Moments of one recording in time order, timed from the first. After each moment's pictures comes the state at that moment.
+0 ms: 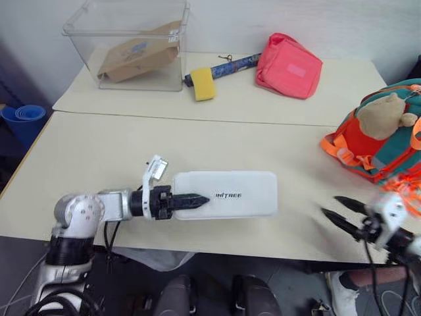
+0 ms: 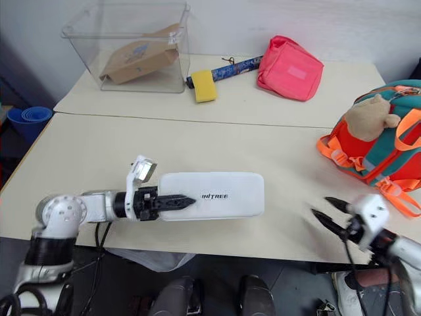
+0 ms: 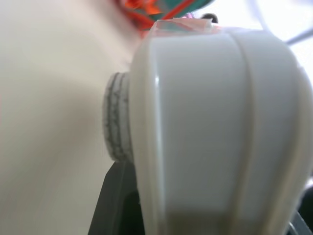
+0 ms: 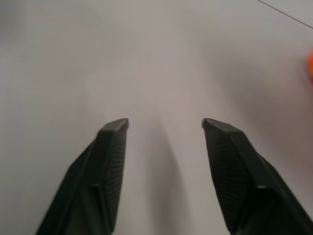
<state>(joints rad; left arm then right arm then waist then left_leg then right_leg) -0.36 0.57 0.06 -0.19 -1.02 1.12 -0.91 0.27 -0.69 -0.54 -0.10 0.43 0.10 0.89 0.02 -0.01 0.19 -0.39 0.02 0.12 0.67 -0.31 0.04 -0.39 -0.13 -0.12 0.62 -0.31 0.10</state>
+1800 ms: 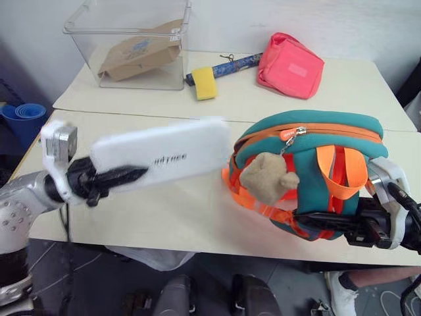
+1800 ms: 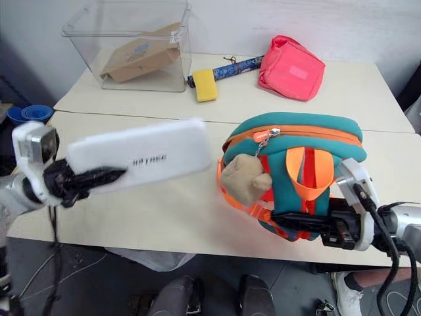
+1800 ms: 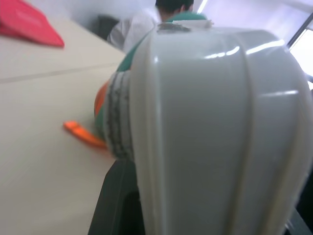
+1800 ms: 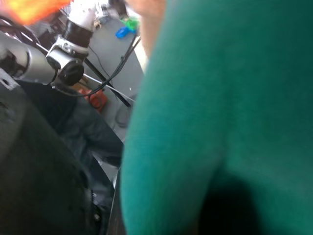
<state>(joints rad) -0.38 0.76 0.41 -0.18 -1.03 0.88 -1.04 0.06 -1.05 -0.47 -0.48 1.26 0.93 1.06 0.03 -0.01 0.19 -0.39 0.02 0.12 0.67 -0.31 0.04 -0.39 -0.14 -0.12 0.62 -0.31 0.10</state>
